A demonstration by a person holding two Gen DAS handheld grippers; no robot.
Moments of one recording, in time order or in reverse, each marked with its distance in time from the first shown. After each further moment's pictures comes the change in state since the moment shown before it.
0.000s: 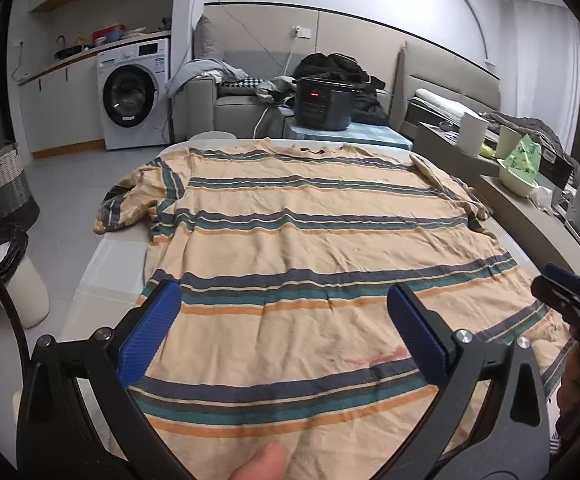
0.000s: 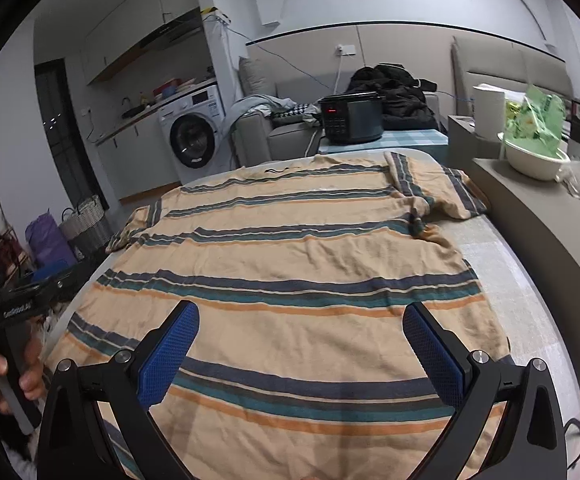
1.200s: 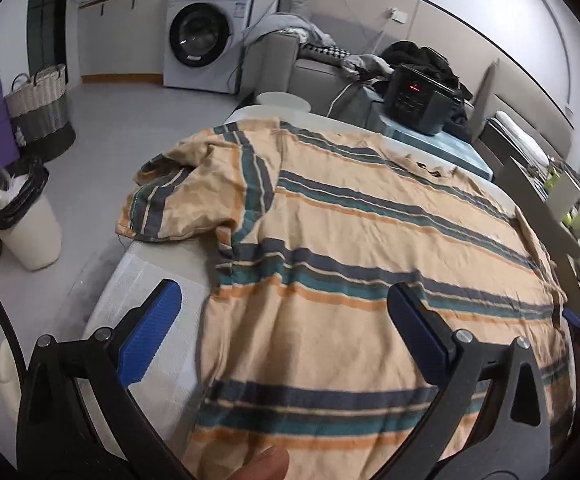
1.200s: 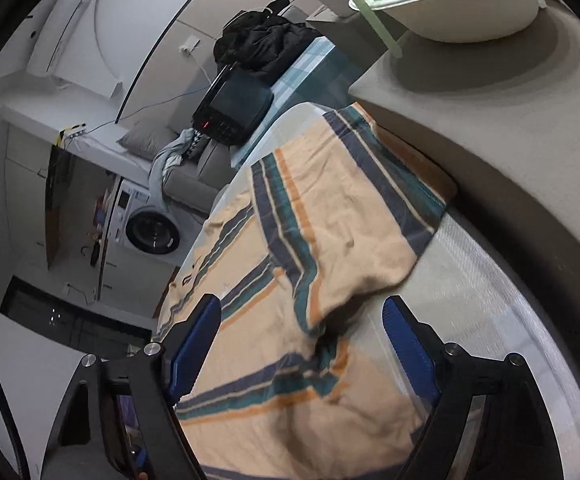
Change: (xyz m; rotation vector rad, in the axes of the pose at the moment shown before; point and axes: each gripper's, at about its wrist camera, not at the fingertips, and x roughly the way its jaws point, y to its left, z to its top) left arm 0.139 0.121 0.062 -0.296 0.136 0.157; right arm 0.148 -0.218 0.102 0.784 0.137 0.109
